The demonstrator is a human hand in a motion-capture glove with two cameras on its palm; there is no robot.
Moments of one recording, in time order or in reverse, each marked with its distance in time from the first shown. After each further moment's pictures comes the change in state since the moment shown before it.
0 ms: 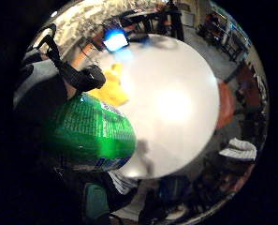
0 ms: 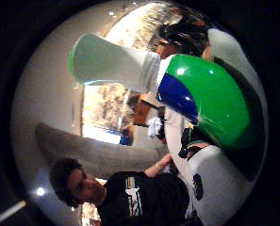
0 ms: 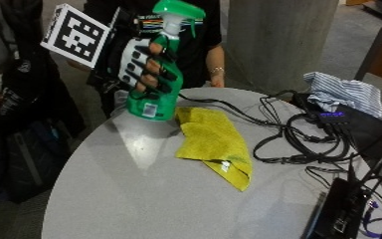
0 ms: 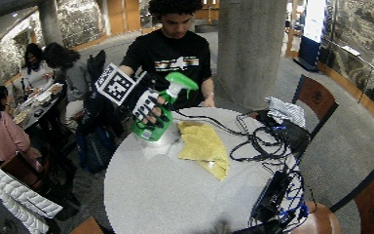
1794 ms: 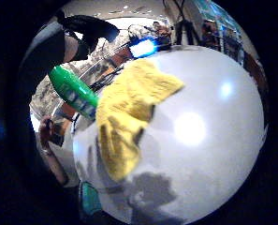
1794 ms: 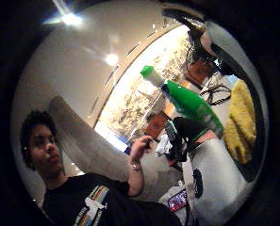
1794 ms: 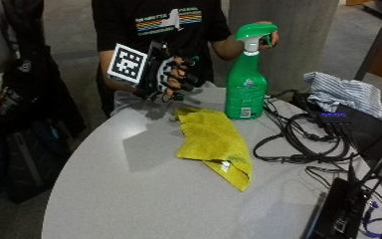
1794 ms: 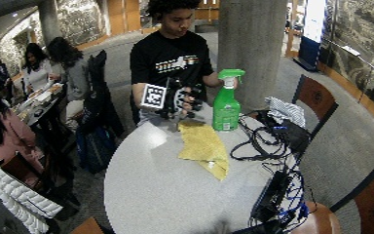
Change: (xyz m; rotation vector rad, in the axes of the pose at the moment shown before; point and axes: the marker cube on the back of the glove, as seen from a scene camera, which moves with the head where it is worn) arm 0.004 0.085 0.156 0.418 -0.021 -0.155
